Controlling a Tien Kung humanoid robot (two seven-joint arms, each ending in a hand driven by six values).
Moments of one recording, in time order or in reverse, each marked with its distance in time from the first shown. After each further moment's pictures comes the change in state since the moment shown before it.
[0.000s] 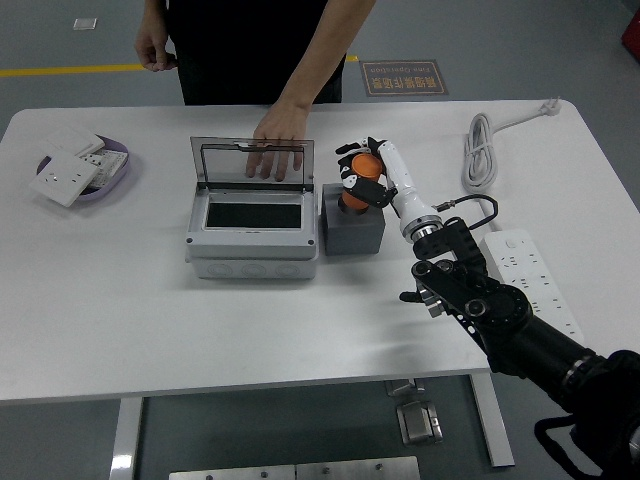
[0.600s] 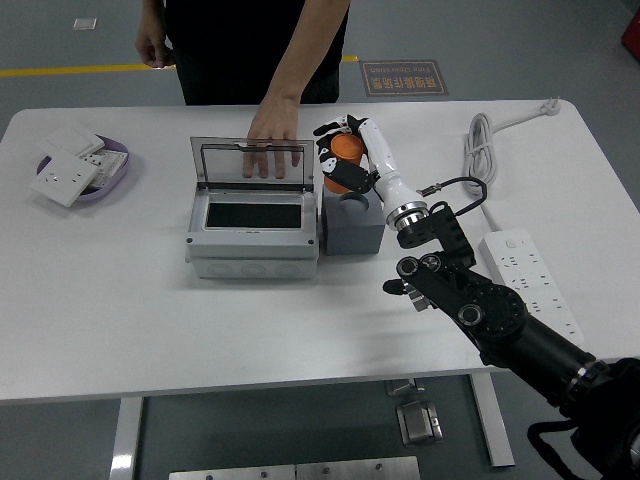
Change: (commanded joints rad) left arm 0.014 -0.005 -0.016 0.000 0.003 0.011 0.000; right arm -0.033 0.000 0.028 0.251 -0.214 -0.045 -0.161
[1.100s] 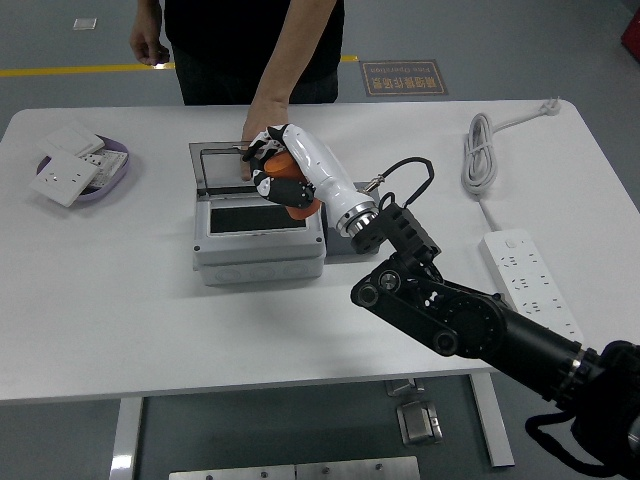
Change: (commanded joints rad) left arm 0.002 0.003 -0.013 0.000 0.006 0.002 0.002; right arm 0.099 0.000 -0.194 0.114 -0.254 0.022 -0.217
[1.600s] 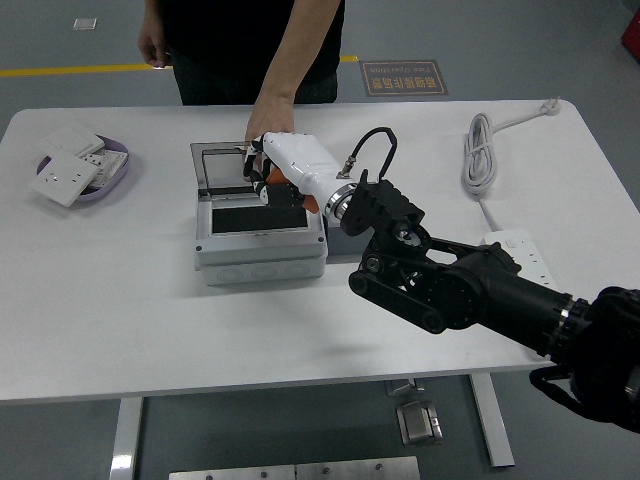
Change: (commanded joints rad) left arm -0.004 0.008 -0.016 0.000 0.017 0.002 0.013; right arm 0.184 0.000 -0.203 -0.148 -0.123 0.107 -0.114
